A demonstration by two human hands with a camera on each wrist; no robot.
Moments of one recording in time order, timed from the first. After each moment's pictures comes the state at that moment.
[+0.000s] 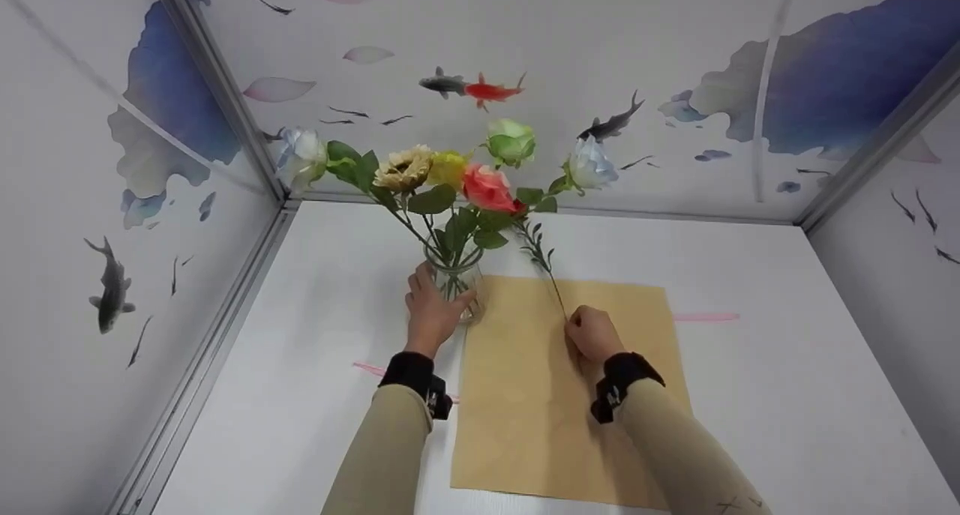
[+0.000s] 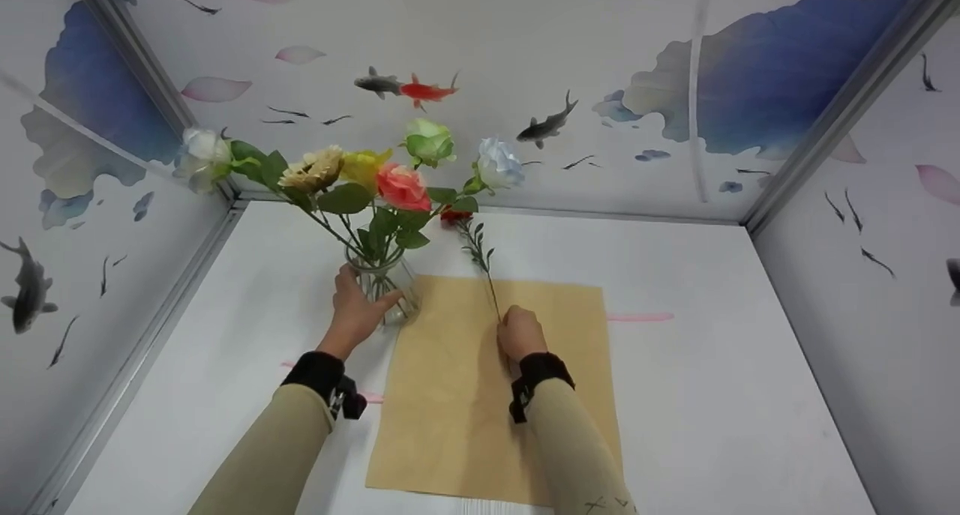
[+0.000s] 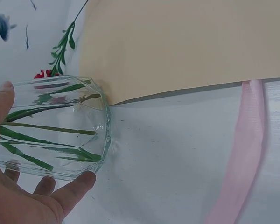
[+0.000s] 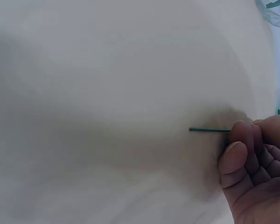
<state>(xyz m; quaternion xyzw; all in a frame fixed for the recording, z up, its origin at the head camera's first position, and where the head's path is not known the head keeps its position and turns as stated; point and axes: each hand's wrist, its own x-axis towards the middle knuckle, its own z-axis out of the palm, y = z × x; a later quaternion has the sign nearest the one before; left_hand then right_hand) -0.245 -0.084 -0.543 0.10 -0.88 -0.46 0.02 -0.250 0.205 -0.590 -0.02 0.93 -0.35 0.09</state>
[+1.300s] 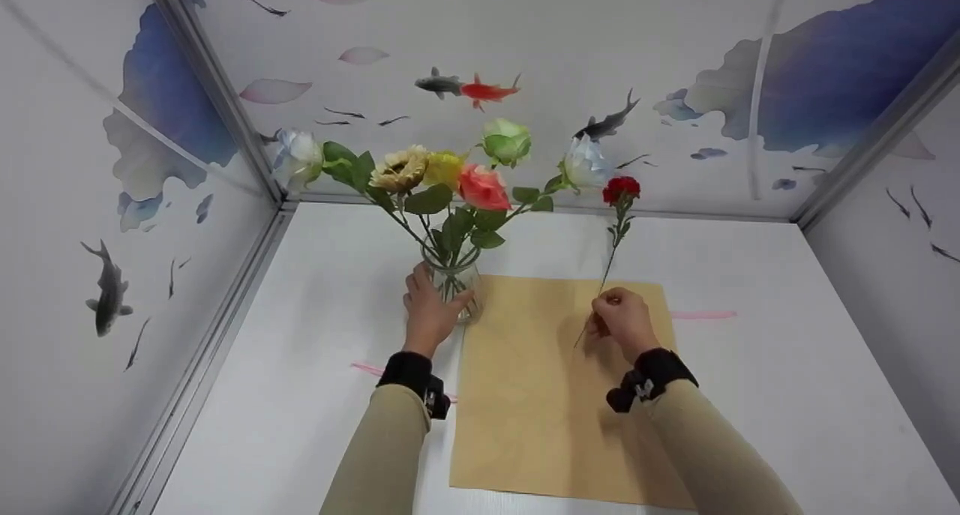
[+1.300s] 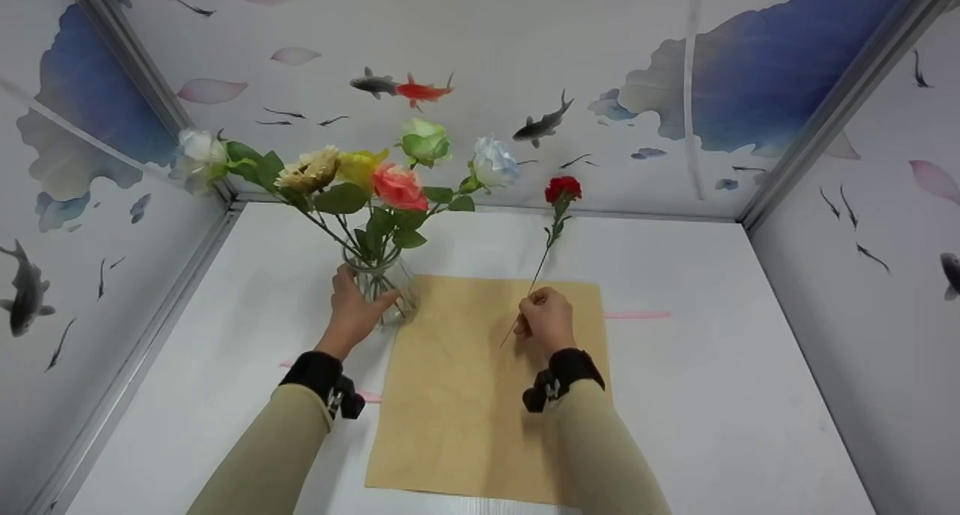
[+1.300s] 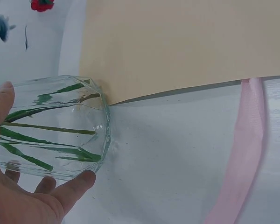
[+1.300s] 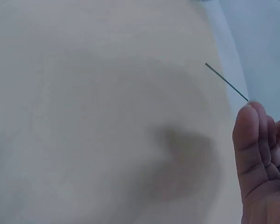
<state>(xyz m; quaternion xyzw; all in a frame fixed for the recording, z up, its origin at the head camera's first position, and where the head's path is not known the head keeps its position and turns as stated) -0.243 -0.085 -0.544 0.08 -0.89 -0.46 0.05 -0.250 0.239 -0.561 0.11 0.79 -0.60 0.08</state>
